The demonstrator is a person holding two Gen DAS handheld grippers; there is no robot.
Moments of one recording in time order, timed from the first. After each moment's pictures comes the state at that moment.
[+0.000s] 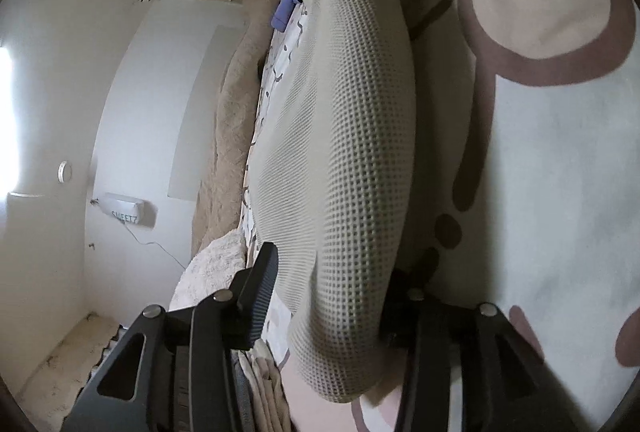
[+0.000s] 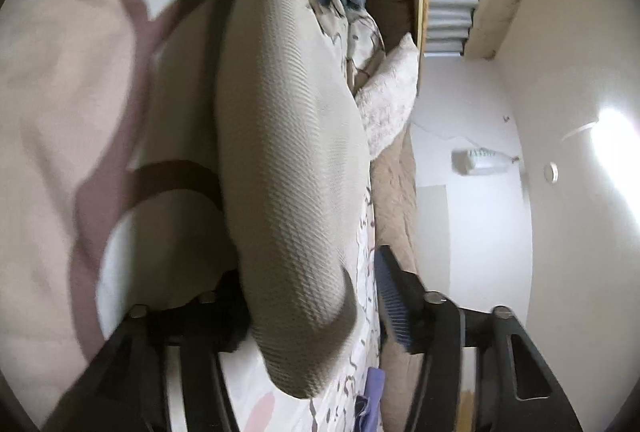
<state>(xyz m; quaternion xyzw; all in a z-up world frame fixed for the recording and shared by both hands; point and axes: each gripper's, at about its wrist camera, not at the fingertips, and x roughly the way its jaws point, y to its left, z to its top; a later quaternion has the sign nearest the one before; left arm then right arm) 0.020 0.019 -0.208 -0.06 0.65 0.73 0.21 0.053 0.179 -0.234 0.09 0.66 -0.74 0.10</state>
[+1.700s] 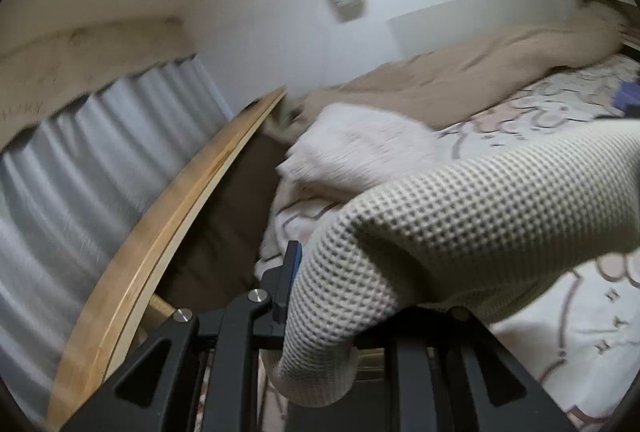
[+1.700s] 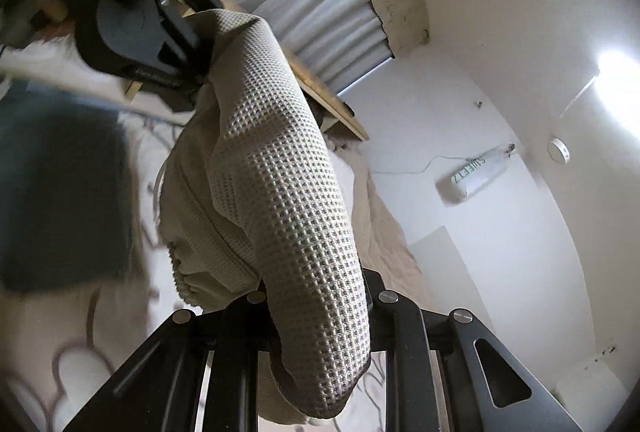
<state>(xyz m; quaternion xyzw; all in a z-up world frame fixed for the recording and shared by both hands) -0.290 -0.223 0.119 -0.27 0.22 0.94 -0.07 -0.172 -0.083 0.103 0.08 0.46 -0.87 0.17</state>
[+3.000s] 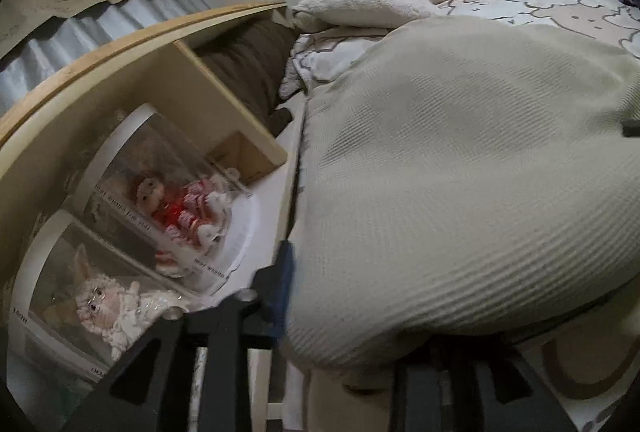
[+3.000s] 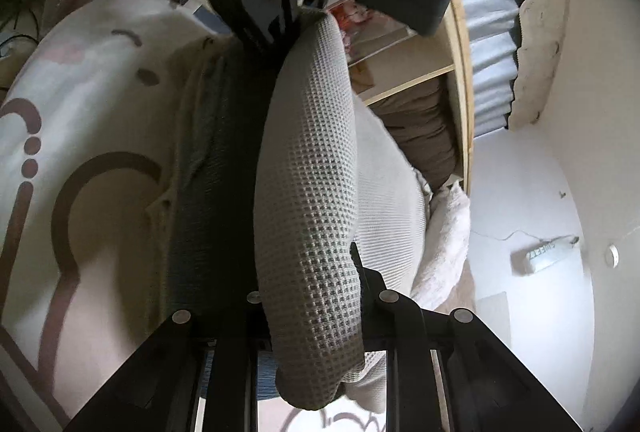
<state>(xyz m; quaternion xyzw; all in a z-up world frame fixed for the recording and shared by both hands) -0.097 -0.387 -0.089 -0.32 0.28 0.90 -0.08 0.025 -0.265 -0.116 0.07 0.58 -0.77 0.26</state>
